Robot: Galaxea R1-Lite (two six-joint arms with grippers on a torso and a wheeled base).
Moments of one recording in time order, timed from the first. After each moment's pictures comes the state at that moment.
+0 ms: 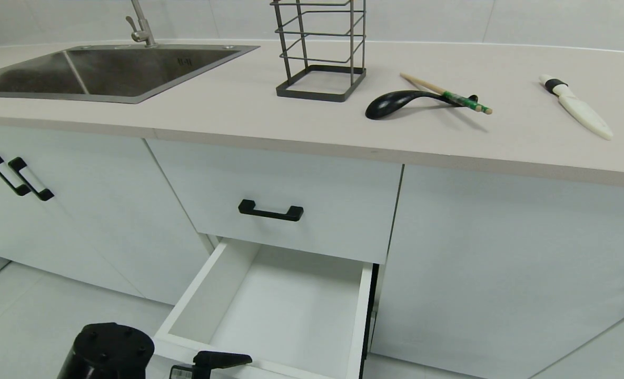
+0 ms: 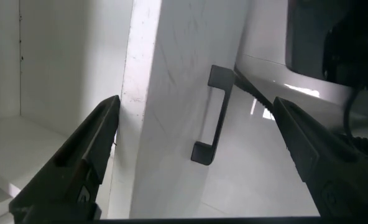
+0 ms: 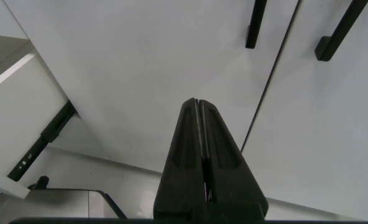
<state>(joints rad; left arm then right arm) -0.65 1.45 -0.18 -0.48 -0.17 1.02 0.00 0.00 0.00 0.00 0.01 0.00</state>
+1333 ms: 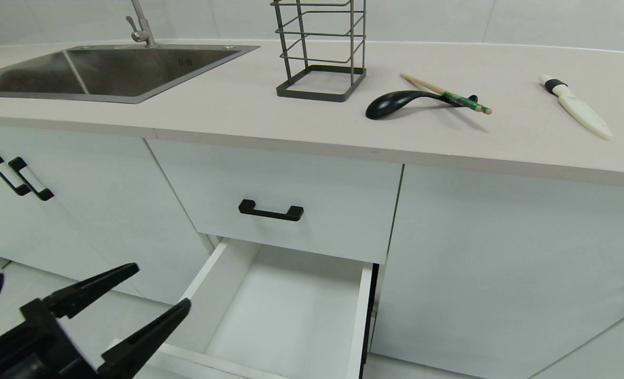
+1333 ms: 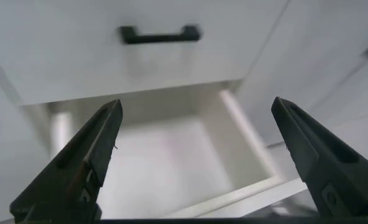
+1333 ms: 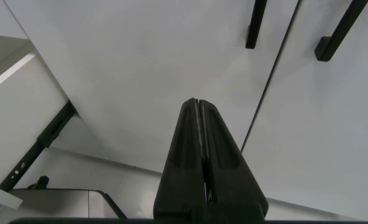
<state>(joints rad) -0.31 1.01 -0.09 -0.90 -0.20 -0.03 0.00 0.00 0.00 0.00 0.01 0.00</state>
